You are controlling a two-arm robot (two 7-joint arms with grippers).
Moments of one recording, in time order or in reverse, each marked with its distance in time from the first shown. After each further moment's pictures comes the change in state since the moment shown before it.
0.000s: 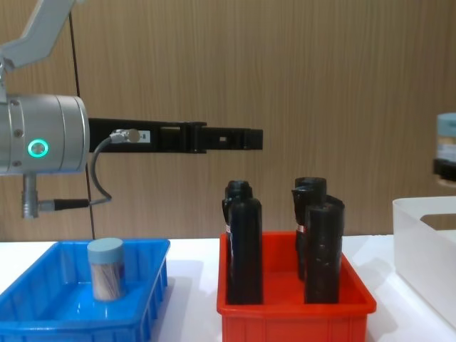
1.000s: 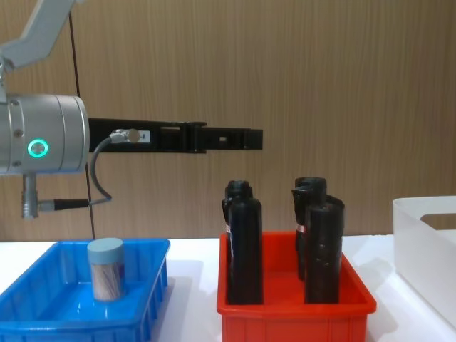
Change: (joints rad) left arm 0.000 0.000 0.000 0.000 0.000 0.000 0.000; right arm 0.021 0.030 0.064 0.125 0.071 0.049 -0.057
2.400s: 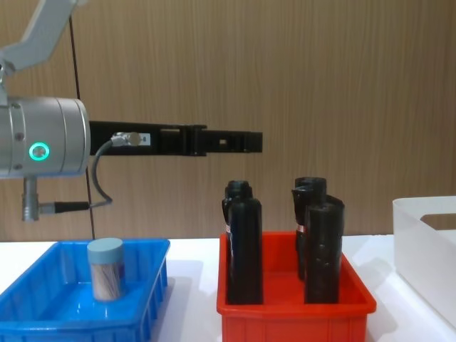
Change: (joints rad) left arm 0.003 0.000 0.002 -0.001 0.003 -0.005 0.009; right arm -0.017 0.003 0.011 -0.011 0.006 -0.032 0.006
